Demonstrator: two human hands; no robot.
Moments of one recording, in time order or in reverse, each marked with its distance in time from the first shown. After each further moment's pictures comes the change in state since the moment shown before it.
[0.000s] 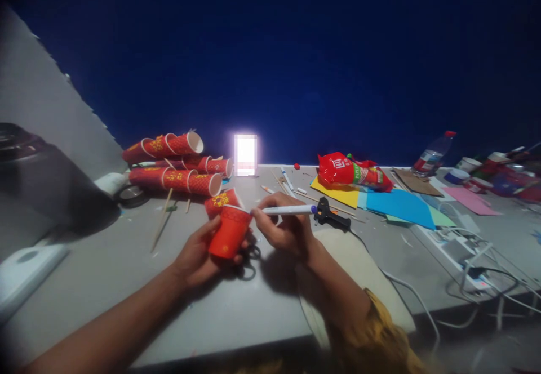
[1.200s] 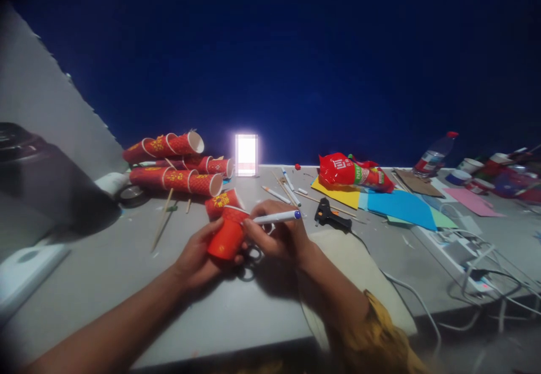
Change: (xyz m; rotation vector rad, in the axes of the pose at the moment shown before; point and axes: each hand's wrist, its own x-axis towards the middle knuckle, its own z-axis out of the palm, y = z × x) left_hand 0.000 -0.002 0.003 0.007 0.075 0.000; right_hand -0.006 -0.002 0.005 0.037 -0.156 0.021
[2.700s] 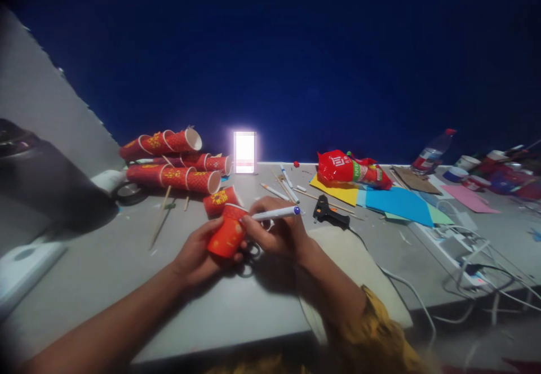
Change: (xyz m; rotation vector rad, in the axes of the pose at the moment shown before) left_hand -0.001 0.000 0.000 -0.015 -0.014 -0.018; right_hand 0.002 0.000 -0.001 0.029 -0.001 -0.003
